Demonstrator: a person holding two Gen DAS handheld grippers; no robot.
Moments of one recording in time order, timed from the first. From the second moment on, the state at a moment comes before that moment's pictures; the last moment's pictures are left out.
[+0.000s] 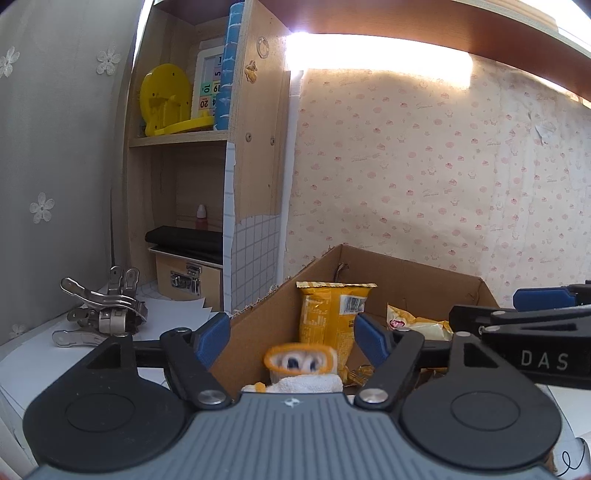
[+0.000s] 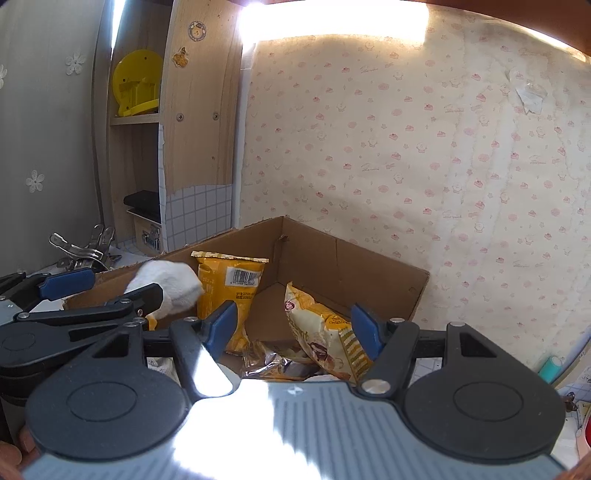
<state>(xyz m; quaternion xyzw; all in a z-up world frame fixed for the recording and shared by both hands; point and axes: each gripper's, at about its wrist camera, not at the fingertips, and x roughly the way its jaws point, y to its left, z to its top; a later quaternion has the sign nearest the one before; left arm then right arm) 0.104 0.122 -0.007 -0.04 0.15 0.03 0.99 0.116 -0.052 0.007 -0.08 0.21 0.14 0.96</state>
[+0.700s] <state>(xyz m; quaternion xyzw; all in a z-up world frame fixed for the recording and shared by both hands) 0.087 0.109 0.007 -0.04 0.14 0.02 0.99 0.076 -0.079 0.017 -0.05 0.18 0.12 0.97</state>
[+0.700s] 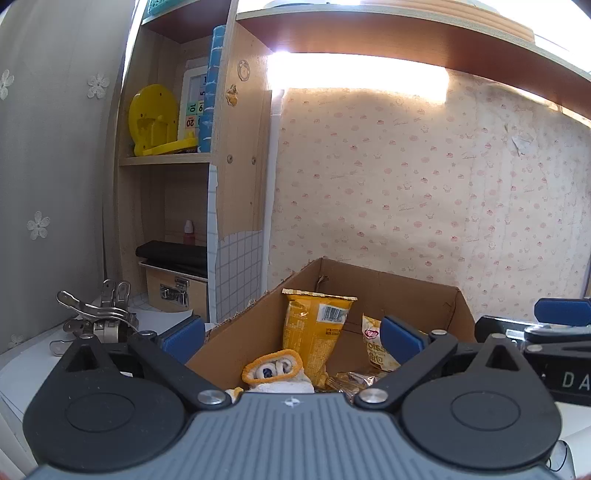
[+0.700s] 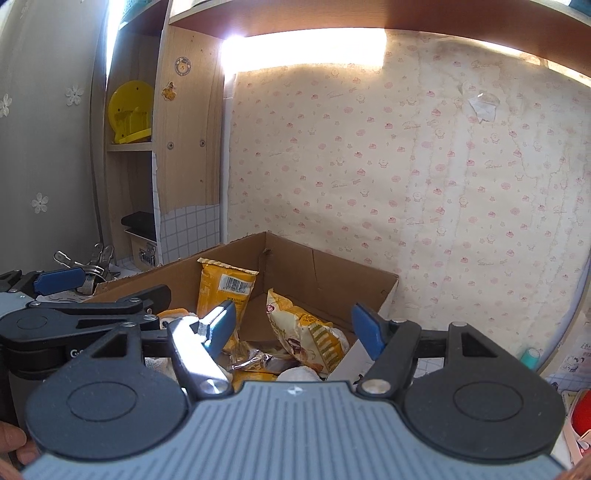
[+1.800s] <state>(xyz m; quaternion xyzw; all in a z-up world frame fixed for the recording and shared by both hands) 0.082 0.098 0.017 -0.03 0.16 0.02 0.99 0.041 -0.112 0.020 -0.03 0.17 0.10 0.98</state>
